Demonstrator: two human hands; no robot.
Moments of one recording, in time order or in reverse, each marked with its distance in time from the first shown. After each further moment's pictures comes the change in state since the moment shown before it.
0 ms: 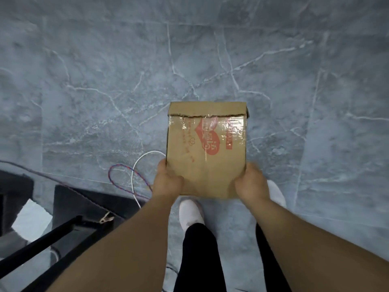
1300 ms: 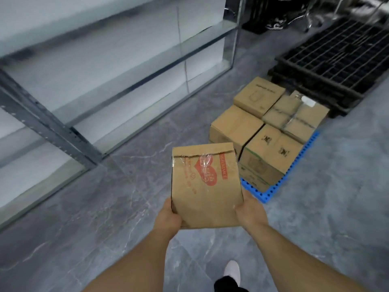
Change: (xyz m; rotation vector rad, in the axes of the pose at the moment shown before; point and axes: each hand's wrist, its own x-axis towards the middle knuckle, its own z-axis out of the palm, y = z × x) left_hand -0.531 0.376 0.131 0.601 -0.447 0.844; right_hand -0.307 0.253 -0.487 0.730 0.592 0.260
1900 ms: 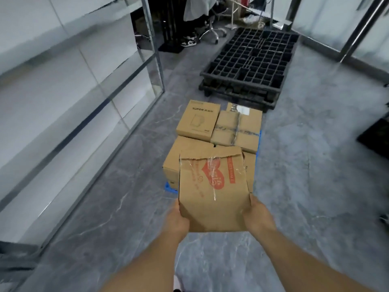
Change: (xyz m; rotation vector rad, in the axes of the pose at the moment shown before) left_hand 0.141 0.189 0.073 0.217 -0.316 0.316; right_hand 0.117 0.000 -0.102 0.145 0.274 0.330
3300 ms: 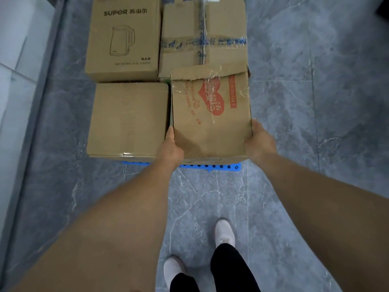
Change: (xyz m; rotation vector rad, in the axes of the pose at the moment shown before) left_hand 0.335 0.017 0.163 0.364 -0.198 -0.098; right_hand 0.322 0.076 0.082 0.218 0.034 0.249
